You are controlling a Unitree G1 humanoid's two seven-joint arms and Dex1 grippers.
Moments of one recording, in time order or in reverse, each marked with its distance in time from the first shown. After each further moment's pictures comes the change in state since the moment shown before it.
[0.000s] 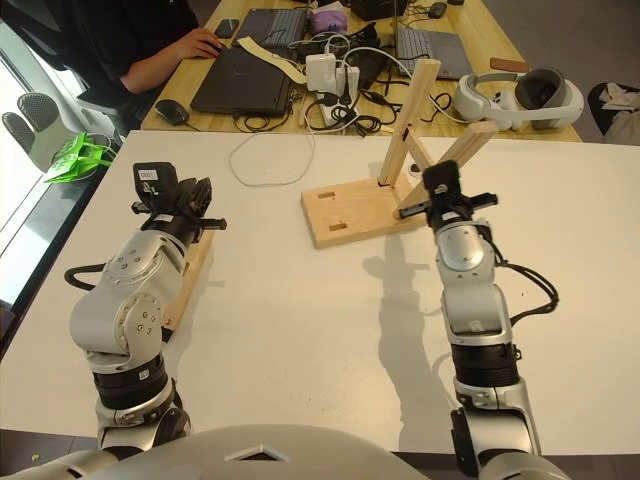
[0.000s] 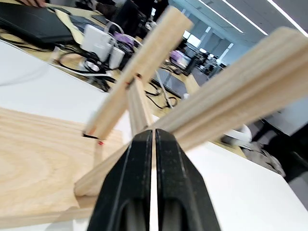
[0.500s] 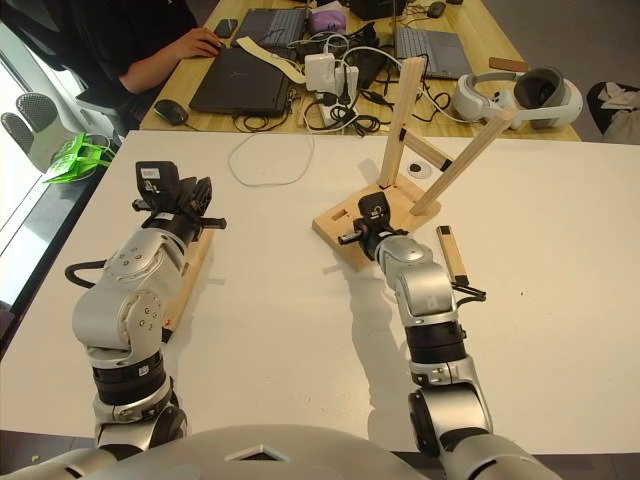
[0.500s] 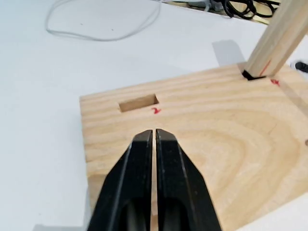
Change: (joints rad) left arm -0.010 0.022 -0.007 0.037 0.010 -0.026 -0.020; right arm -0.111 0.240 0.106 0.155 0.242 0.338 0.188
